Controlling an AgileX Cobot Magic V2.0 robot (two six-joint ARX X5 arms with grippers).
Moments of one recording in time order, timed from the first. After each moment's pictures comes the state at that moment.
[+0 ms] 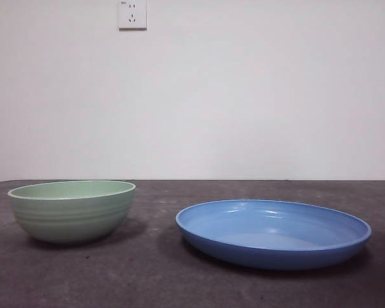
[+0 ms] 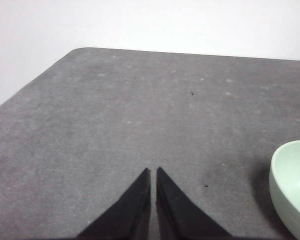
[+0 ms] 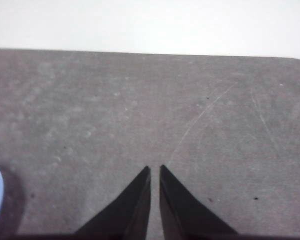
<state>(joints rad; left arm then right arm) 0.03 0.01 0.03 -0.18 -0.02 -0.05 -0.03 0.01 0.02 -0.14 0.02 0.03</state>
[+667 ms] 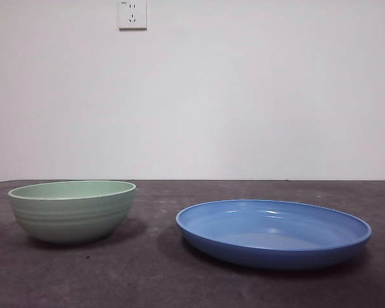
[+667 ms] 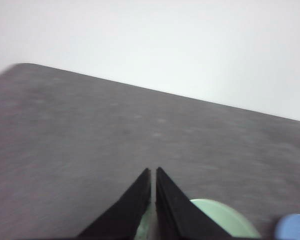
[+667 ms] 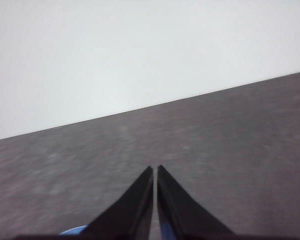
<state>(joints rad) -0.06 0.26 0.42 -0.27 0.12 -0.26 0.01 0.18 0.43 -0.30 -0.15 0.32</state>
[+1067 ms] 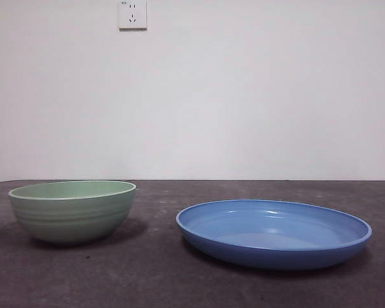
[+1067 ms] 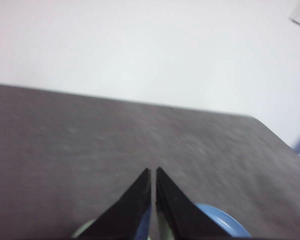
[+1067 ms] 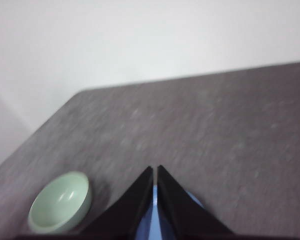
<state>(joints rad) -0.16 0.55 0.82 -0.43 0.35 -0.30 0.07 0.45 0.77 -0.55 -0.43 0.29</state>
